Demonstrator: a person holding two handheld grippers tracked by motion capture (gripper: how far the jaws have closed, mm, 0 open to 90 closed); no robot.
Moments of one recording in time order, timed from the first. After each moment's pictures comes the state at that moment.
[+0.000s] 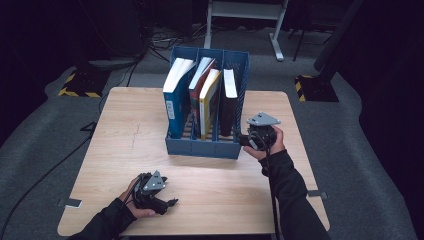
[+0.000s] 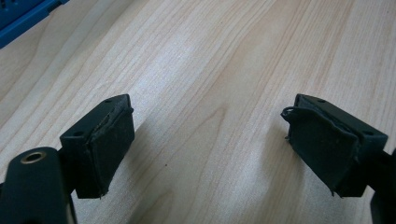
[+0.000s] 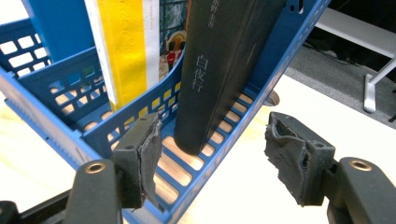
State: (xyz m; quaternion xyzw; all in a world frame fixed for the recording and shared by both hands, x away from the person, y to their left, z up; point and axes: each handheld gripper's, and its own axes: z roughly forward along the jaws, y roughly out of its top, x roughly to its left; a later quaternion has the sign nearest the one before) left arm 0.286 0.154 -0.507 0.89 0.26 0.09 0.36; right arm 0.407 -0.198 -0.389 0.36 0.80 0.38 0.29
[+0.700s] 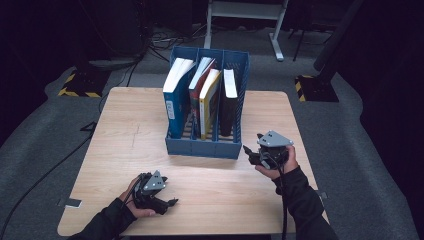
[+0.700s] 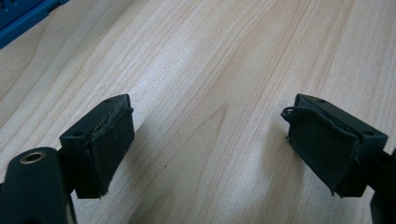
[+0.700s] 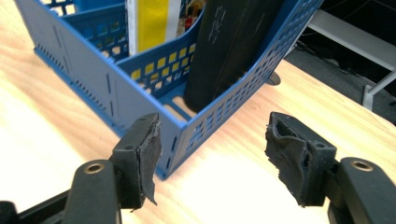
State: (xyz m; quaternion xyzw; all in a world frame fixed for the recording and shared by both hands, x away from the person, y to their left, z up) left arm 0.286 0.153 -0.507 0.89 0.26 0.09 0.36; right arm 0.360 -0.228 -0.401 0.32 0.82 0.37 0.30
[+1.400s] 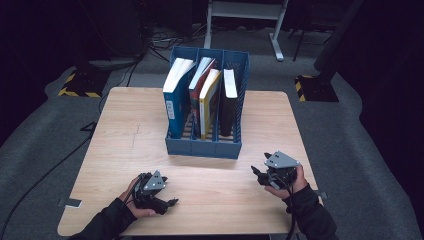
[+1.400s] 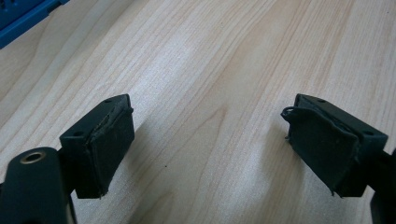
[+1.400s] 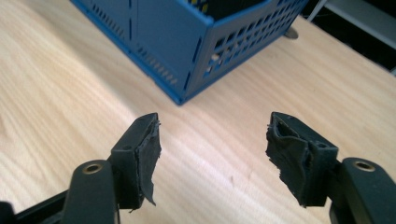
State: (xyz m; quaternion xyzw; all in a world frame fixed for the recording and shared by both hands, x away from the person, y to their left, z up) left arm 0.286 0.153 -0.507 0.89 0.26 0.09 0.36; right arm 0.323 -0.257 -0.438 0.31 0.84 0.34 0.28
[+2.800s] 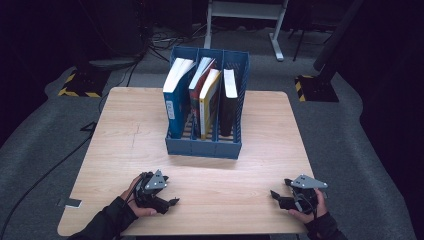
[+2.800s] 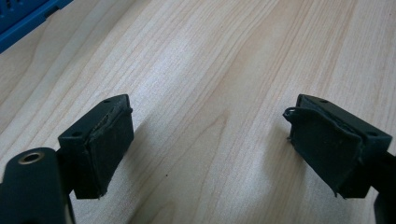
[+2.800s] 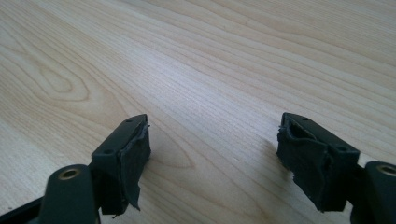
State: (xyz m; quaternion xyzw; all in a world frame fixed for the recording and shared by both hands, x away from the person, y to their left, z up) left arm 0.289 0.150 -0.507 0.89 0.26 0.09 0.36; right arm 0.287 -0.338 -0.500 0.41 0.82 0.36 0.19
